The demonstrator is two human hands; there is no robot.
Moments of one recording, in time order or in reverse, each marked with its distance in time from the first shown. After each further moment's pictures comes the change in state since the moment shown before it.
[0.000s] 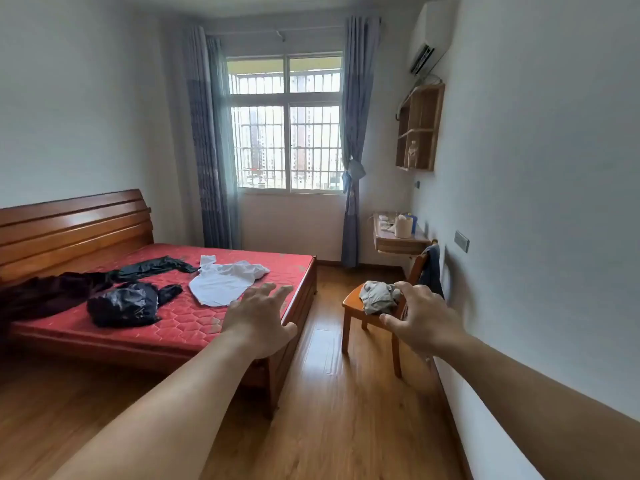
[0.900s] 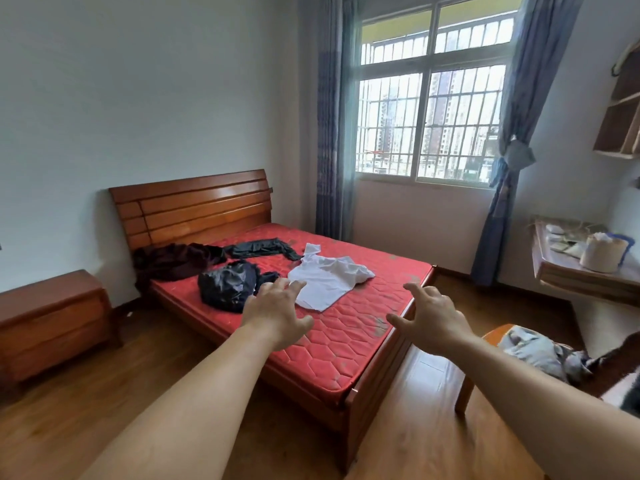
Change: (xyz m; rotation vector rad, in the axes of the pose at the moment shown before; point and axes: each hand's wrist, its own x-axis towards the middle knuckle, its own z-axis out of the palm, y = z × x) left_hand 0.301 -0.189 0.104 0.077 -0.029 -0.468; right_hand 0.399 -0.116 0.229 0.111 -0.254 -0.299
